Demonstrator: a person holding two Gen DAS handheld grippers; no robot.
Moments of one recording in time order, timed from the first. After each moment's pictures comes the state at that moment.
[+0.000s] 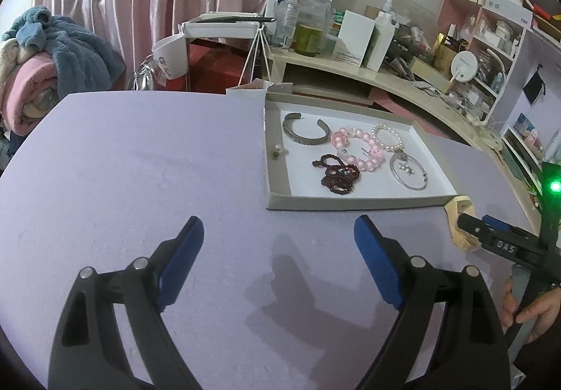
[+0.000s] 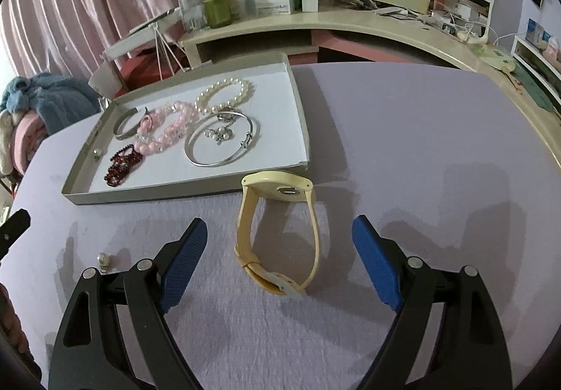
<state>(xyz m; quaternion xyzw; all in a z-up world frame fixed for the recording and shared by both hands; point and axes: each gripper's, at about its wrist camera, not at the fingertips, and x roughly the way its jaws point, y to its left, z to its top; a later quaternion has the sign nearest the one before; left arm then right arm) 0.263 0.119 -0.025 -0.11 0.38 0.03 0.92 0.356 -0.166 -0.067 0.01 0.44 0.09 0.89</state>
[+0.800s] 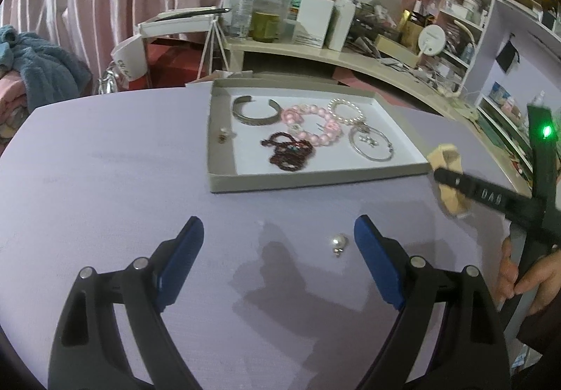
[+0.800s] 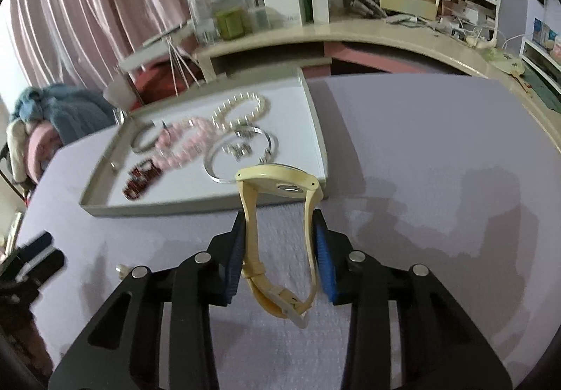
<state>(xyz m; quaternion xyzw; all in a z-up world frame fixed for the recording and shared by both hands) 0.263 0.080 -0.035 -0.07 0.39 -0.03 0.92 0.352 -0.164 -0.049 0.04 0.41 0.12 0.90</state>
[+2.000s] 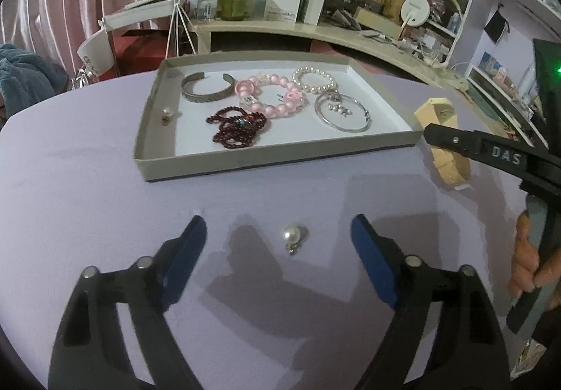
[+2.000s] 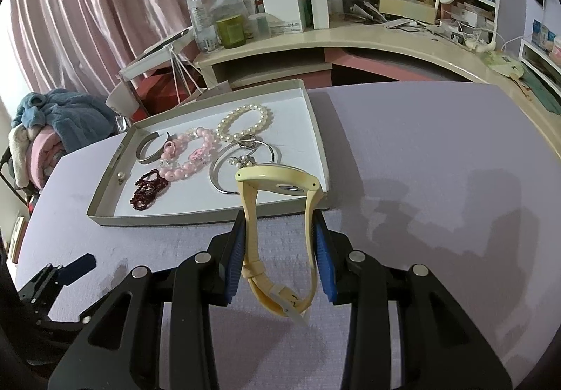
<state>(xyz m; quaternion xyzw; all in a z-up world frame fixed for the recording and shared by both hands) 0.288 0.034 -0.063 -0.05 0.43 -0.06 0.90 0.354 -0.164 -0.048 0.04 0.41 0.11 0.90</state>
